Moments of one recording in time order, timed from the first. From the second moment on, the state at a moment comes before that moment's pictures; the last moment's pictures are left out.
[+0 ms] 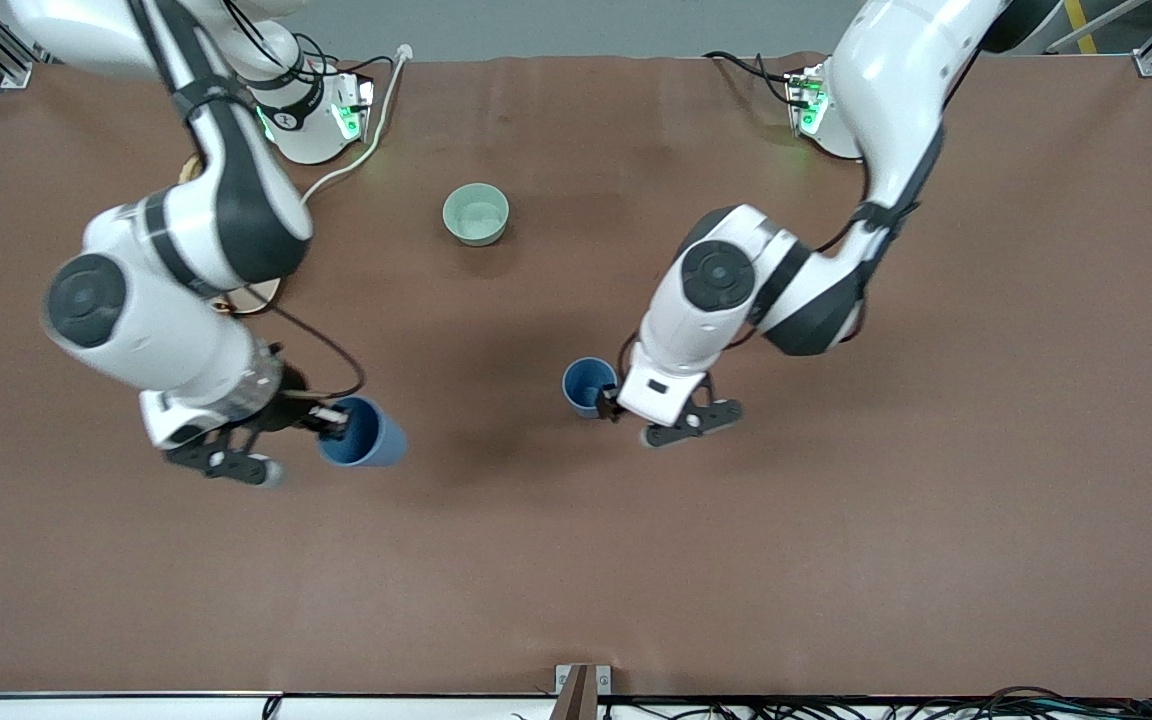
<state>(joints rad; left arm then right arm) -0.33 0.60 -0.32 -1.39 0.20 2.14 -1.00 0.30 0.43 0.07 -1.44 0.11 1.97 0.62</state>
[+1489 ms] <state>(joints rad) 0.03 0.05 -0.25 -1.43 0.05 1.54 -0.12 0.65 0.59 0.07 -1.44 0.10 2.13 0.96</state>
